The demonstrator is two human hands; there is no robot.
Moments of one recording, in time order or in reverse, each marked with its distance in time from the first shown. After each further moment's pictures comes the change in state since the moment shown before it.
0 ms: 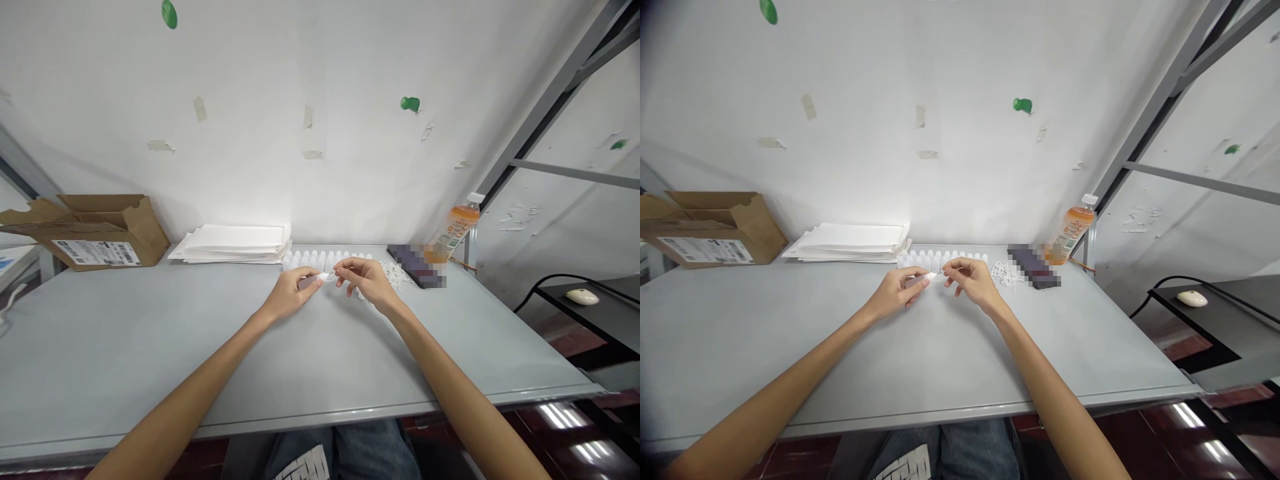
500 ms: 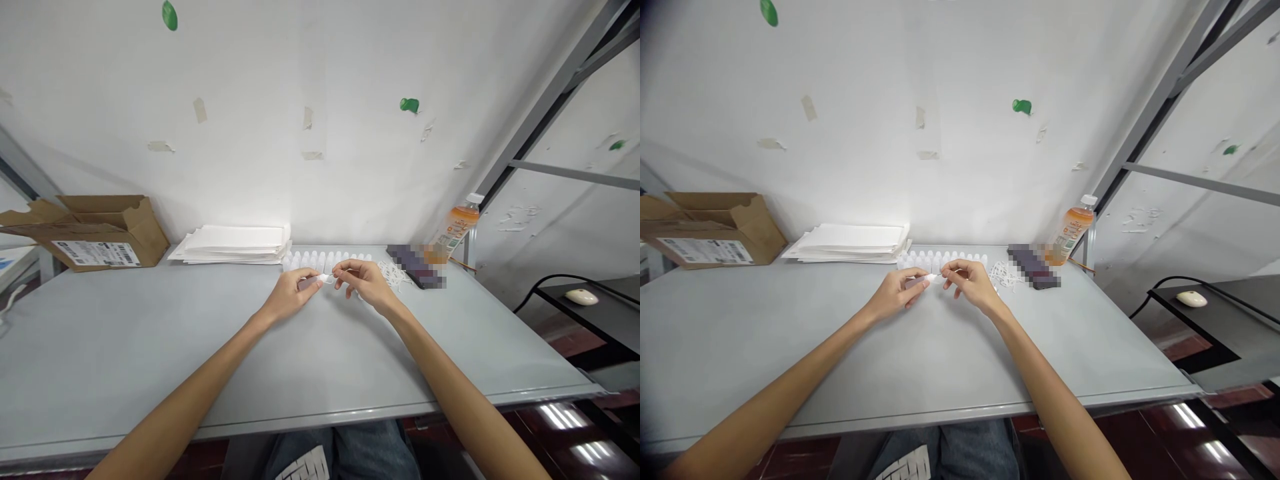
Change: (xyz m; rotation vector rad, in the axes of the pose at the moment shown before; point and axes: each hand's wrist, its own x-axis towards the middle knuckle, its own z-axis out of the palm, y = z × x) left_hand 0.000 -0.004 0.001 0.007 0.002 0.019; right_hand -0.001 -0.001 0.002 -0.019 -0.044 0.001
